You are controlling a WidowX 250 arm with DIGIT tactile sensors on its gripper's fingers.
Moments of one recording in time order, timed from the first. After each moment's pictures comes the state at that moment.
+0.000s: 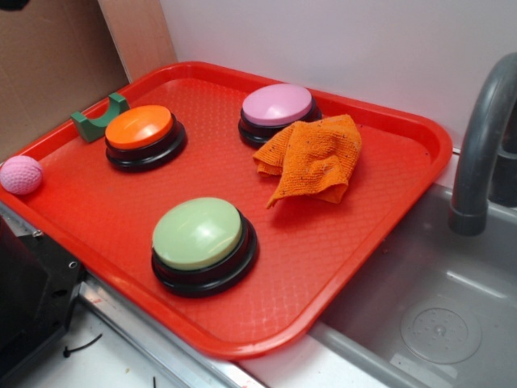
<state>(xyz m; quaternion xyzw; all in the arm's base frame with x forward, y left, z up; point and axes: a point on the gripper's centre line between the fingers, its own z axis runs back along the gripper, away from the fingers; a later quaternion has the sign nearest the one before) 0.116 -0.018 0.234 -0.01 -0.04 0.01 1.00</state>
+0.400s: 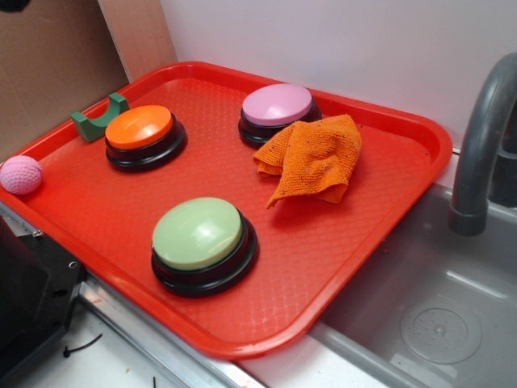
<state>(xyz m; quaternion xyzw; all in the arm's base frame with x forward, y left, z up) 0.116 -0.017 0.230 -0.01 -0.03 0.01 1.00</state>
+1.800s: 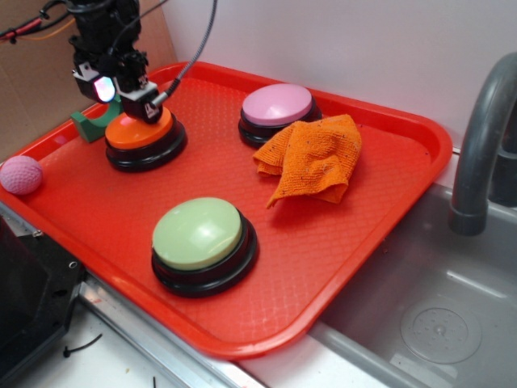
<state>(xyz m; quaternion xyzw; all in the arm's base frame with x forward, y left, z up) 0.225 0.092 0.059 0.03 -0.01 0.06 1.00</state>
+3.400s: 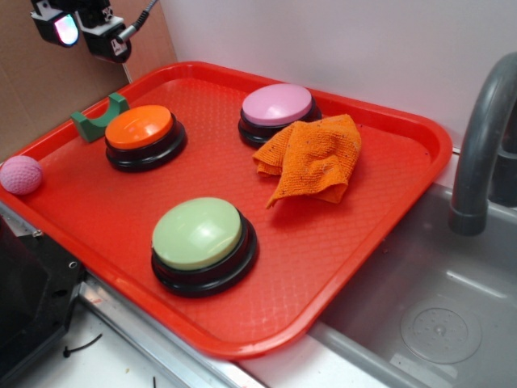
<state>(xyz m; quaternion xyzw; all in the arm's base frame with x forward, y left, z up) 0.209 0.103 0.134 0.04 -0.03 0.10 0.99</state>
